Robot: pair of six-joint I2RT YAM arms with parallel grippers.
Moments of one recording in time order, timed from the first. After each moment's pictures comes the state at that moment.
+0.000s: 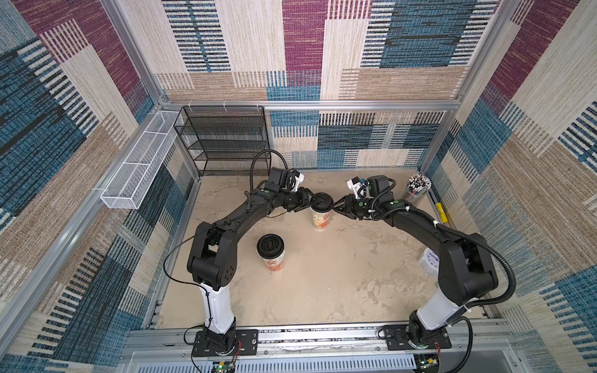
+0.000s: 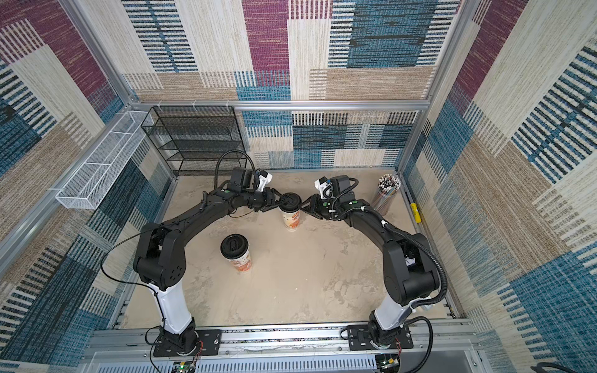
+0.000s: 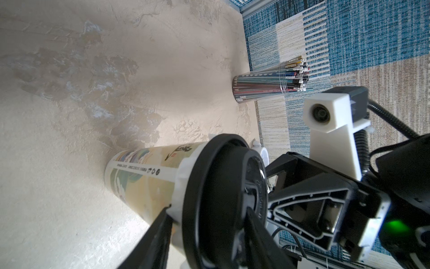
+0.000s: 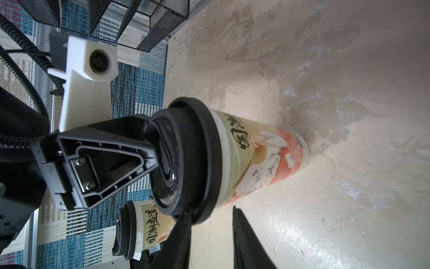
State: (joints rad) left arm -0.41 1.93 1.50 -0.36 0.67 -0.60; right arm 0.30 1.67 1.18 -0.21 -0.71 0.67
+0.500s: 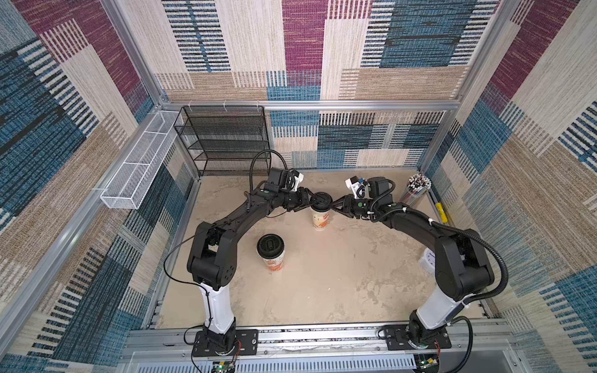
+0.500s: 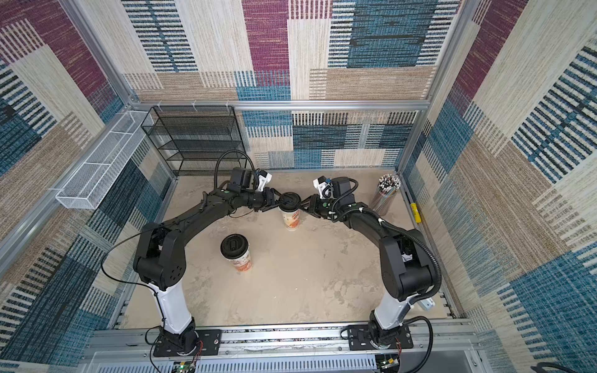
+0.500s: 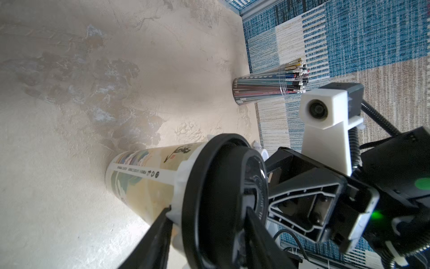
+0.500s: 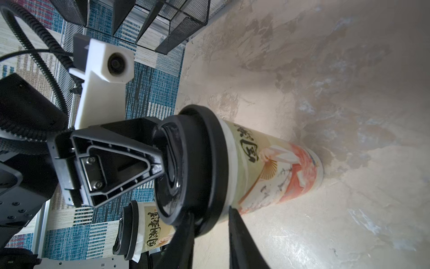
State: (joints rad) left arm -0.40 1.93 1.49 -0.33 0.67 -0.60; right arm 0.29 1.73 1.12 -0.06 -0.75 0.65
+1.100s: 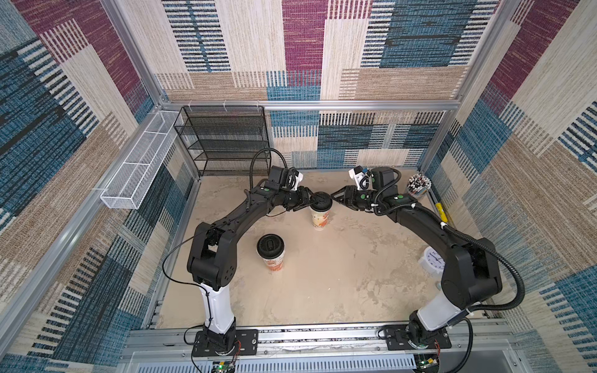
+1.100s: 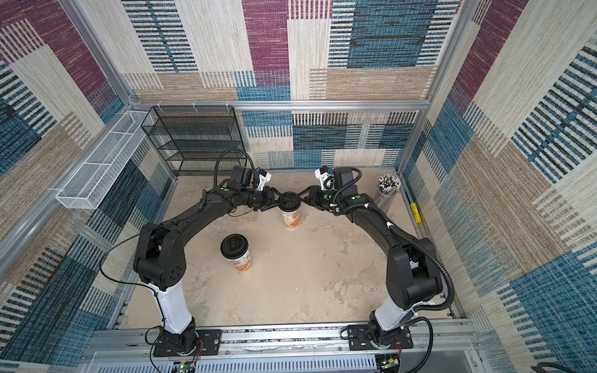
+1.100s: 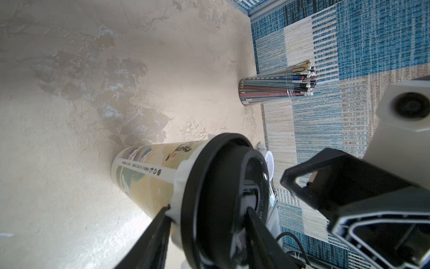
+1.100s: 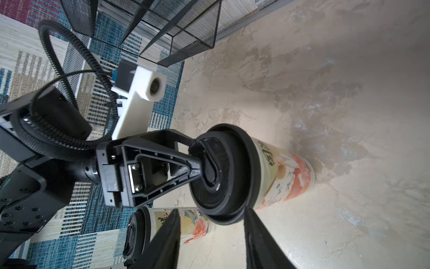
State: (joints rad) left arm -0.40 1.91 1.54 -0.43 0.63 -0.60; right arm 0.30 1.63 1.26 -0.25 -0.67 0.63
